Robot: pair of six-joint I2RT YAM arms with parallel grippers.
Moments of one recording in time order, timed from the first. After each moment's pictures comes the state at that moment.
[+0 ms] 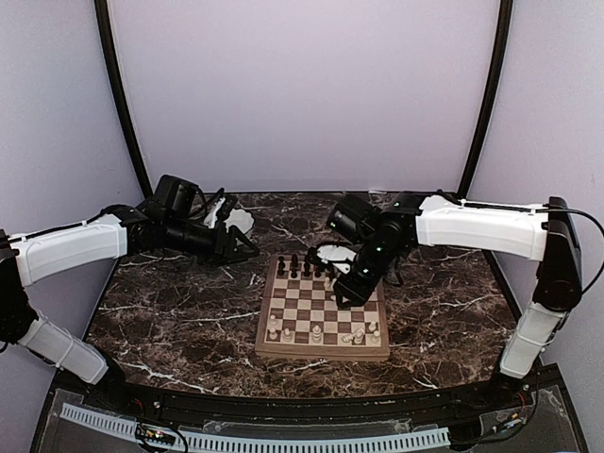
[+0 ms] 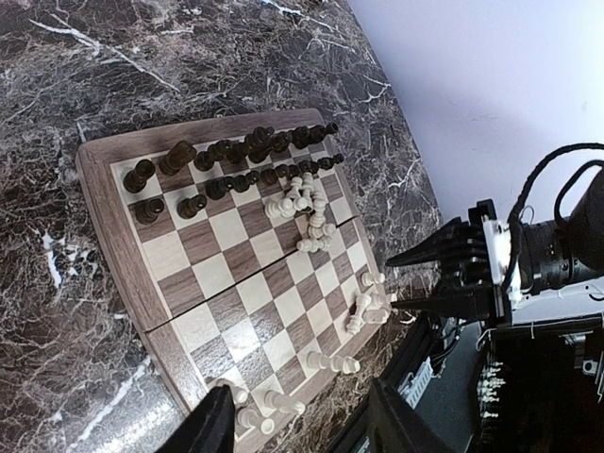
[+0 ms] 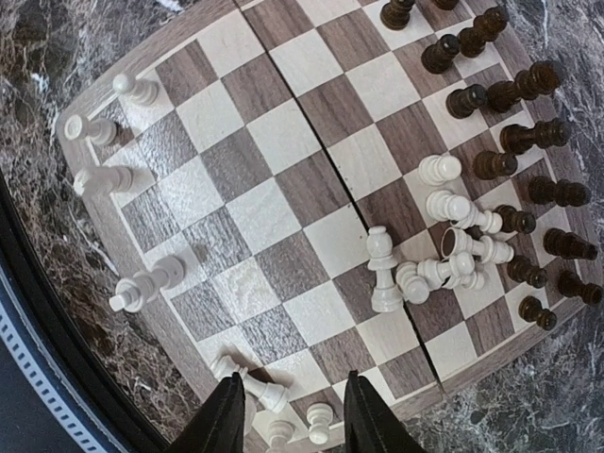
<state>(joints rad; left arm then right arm) -0.55 1.38 1.00 -0.33 0.57 -0.55 0.94 1.75 1.44 -0.96 -0.10 -0.08</state>
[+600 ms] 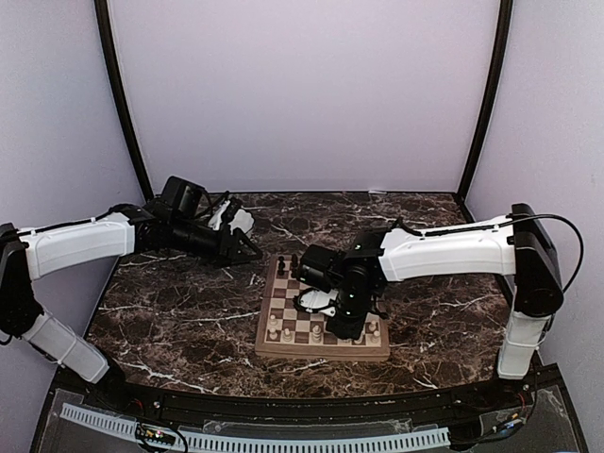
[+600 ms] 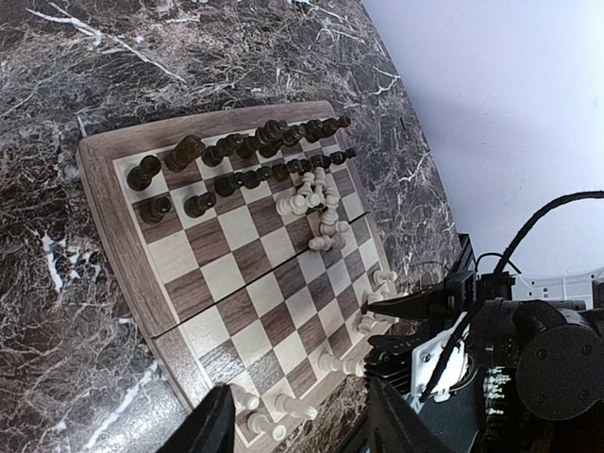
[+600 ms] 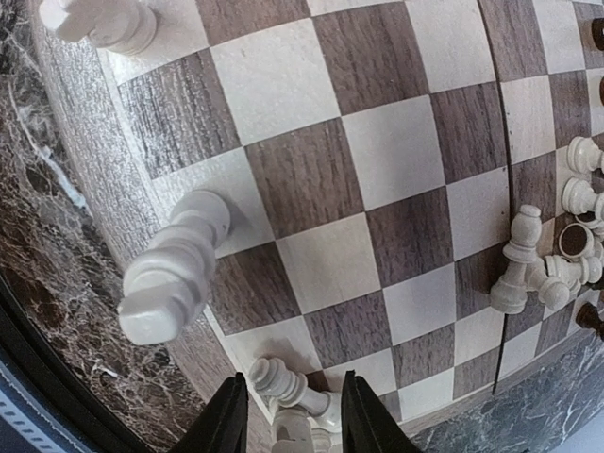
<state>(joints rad) -0.55 1.43 1.01 -0.33 0.57 -0.53 1.14 1.87 1.41 -1.02 0.11 -0.11</state>
